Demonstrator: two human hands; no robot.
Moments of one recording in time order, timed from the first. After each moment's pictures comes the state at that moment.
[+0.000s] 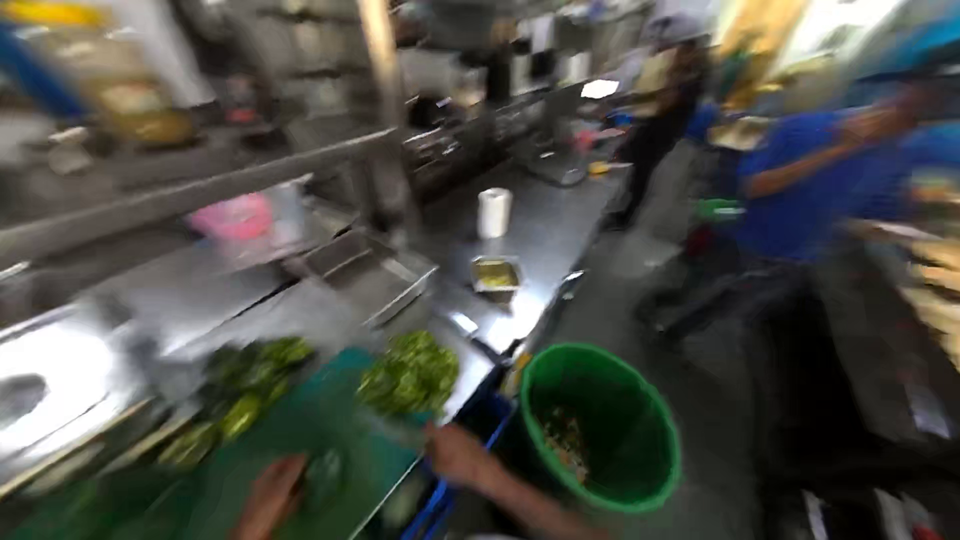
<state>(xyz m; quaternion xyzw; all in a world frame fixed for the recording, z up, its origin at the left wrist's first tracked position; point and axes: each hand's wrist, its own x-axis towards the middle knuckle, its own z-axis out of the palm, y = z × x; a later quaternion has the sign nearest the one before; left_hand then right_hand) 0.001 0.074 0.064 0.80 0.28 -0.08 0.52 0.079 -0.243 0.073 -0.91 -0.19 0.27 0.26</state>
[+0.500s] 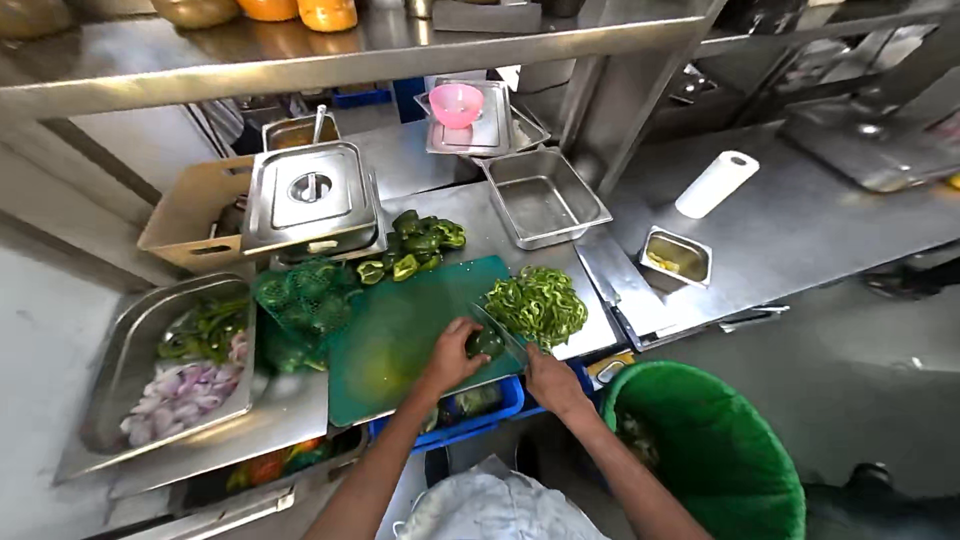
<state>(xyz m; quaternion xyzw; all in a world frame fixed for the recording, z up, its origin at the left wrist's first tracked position) 0.006 -0.002 0.031 0.91 0.12 0.07 0.39 0.091 -0.207 0.091 -0.92 -0.25 0.30 0.04</state>
